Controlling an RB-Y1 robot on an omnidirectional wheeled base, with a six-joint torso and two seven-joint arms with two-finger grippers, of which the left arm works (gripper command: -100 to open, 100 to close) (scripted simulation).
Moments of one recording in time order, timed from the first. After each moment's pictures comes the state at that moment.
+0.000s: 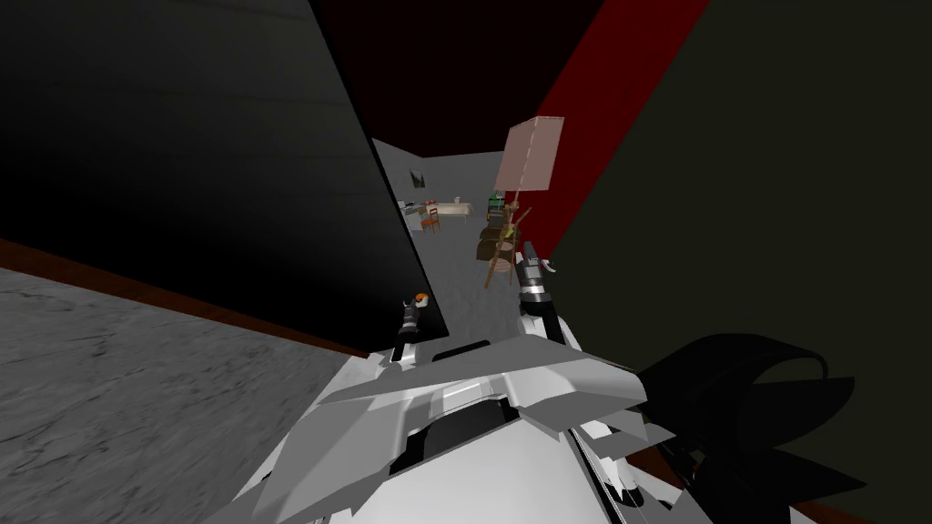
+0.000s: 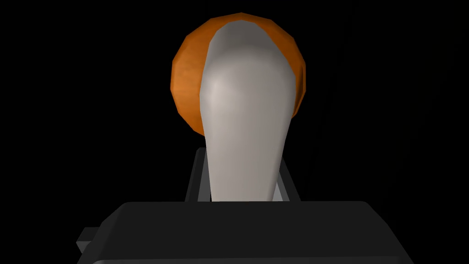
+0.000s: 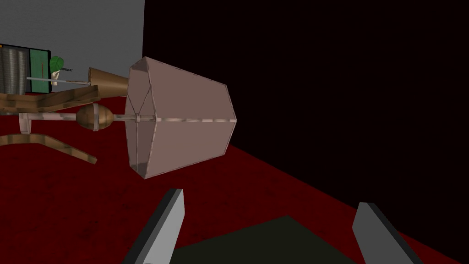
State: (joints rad) arm -0.20 0.10 -0.02 -0.55 0.07 -0.83 0.06
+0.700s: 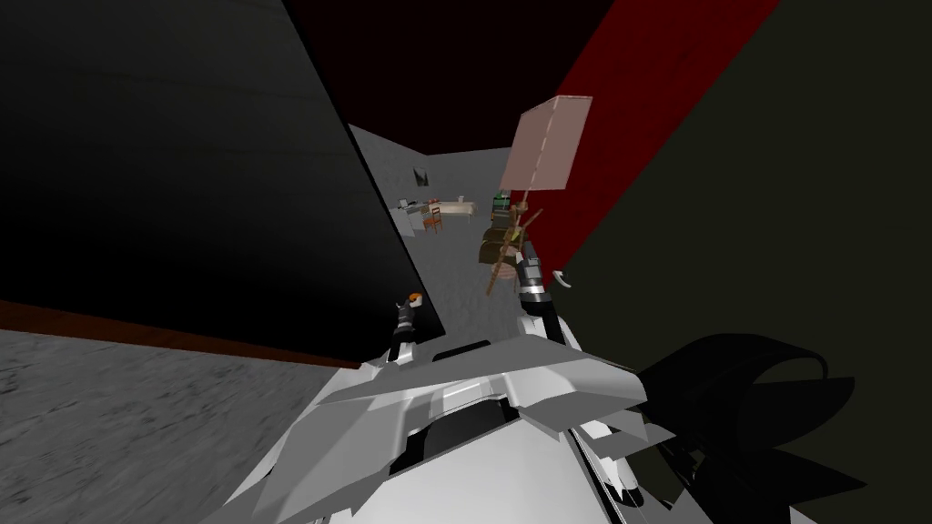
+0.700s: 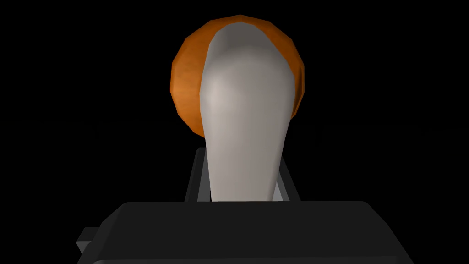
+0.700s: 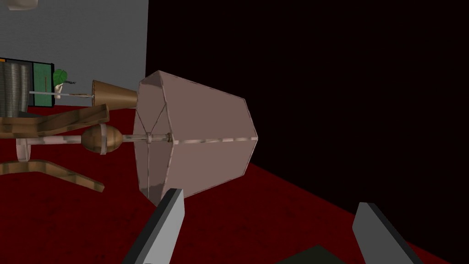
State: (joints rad) arm -0.21 0.11 0.05 -0.55 0.10 -0.81 0.03
